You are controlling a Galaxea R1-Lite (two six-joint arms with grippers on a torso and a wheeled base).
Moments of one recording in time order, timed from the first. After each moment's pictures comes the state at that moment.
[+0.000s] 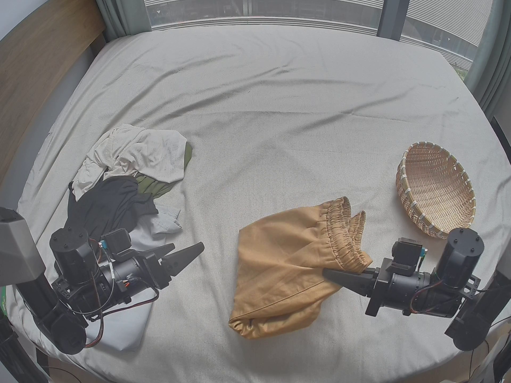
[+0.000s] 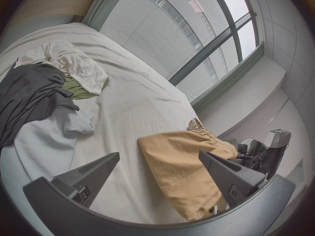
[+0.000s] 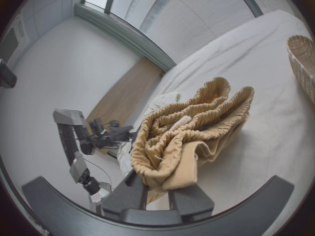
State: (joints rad) left arm -0.33 1.92 -0.21 -1.55 -0.36 -0.48; right arm 0.59 1.83 -0.20 -1.54 0.44 0.43
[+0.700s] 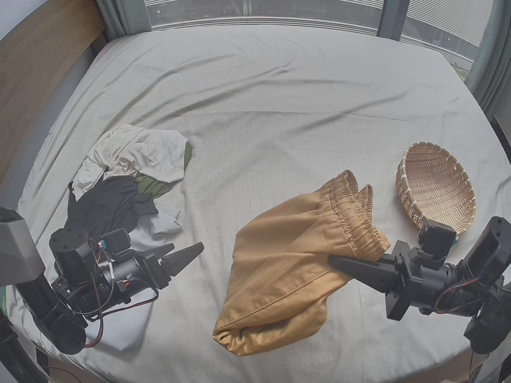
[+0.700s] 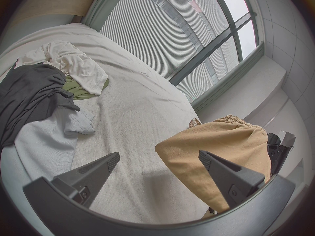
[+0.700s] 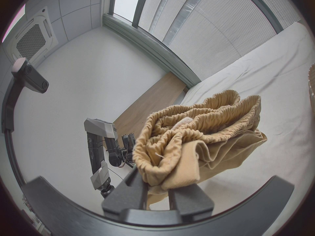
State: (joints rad) left arm -0.33 1.92 -0.20 -1.55 -0.36 -0.48; right arm 0.68 1.66 -0.23 -1.54 0.45 0.43
